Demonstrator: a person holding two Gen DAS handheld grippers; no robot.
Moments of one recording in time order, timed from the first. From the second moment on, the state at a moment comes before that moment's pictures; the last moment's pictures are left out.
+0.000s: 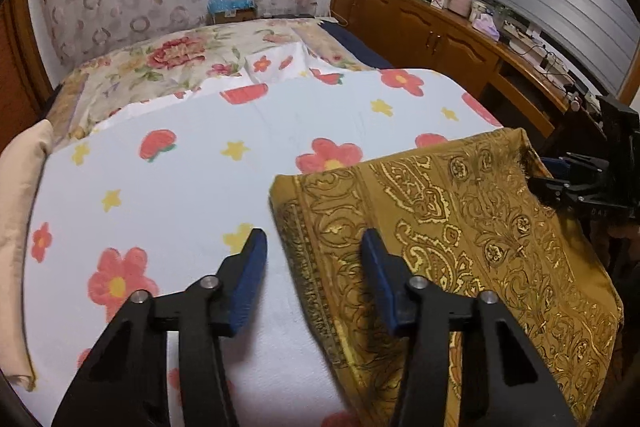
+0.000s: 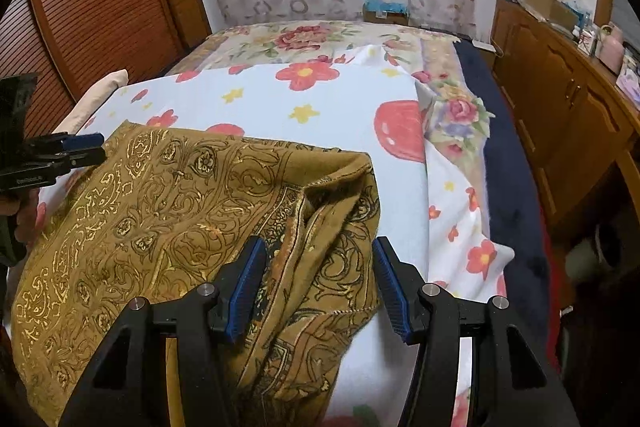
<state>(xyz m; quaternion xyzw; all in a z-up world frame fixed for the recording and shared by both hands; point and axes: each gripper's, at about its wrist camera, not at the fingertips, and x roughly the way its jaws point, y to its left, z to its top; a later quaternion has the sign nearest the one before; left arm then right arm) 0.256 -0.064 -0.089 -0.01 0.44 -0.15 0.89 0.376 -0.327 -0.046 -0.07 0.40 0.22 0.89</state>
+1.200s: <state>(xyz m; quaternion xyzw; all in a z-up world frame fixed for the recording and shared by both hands) 0.276 0.027 -0.027 -0.02 0.34 -0.06 0.94 0.405 -0.222 0.007 -0.11 0.33 0.26 0.90</state>
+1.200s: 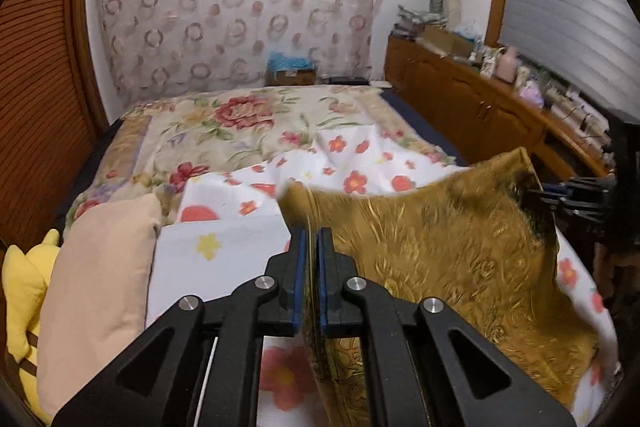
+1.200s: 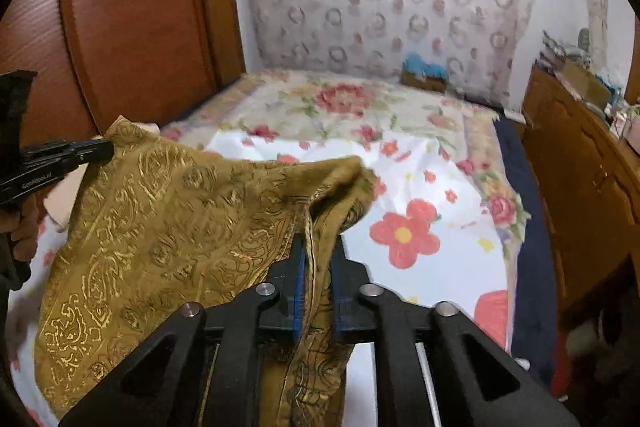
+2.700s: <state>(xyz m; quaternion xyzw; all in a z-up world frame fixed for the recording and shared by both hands) 0.068 -0.007 -0.064 -0.02 0.35 -0.13 0.93 0.209 -0.296 -0.010 0.03 0.35 0.30 0.89</state>
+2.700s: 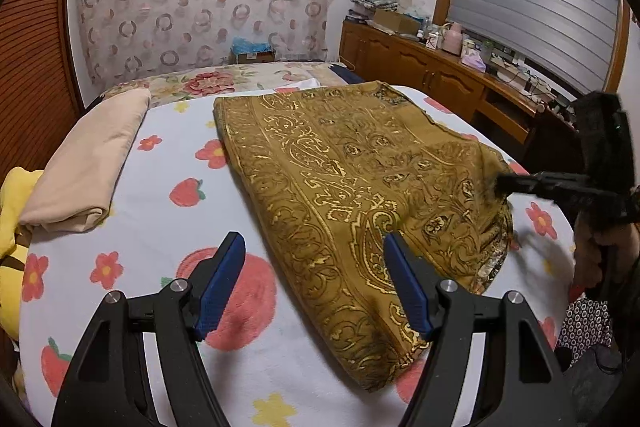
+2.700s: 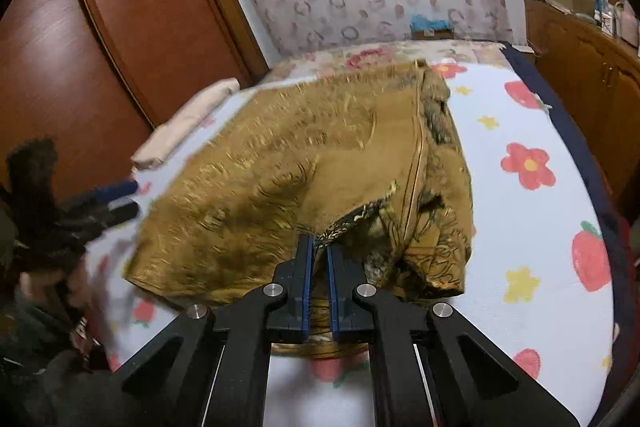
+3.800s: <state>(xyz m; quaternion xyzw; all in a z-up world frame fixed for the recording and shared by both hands) 0.068 -0.012 -0.091 -0.02 0.39 -0.13 0.91 0.234 -0.296 -0.020 -0.05 0.38 0.20 0.90</state>
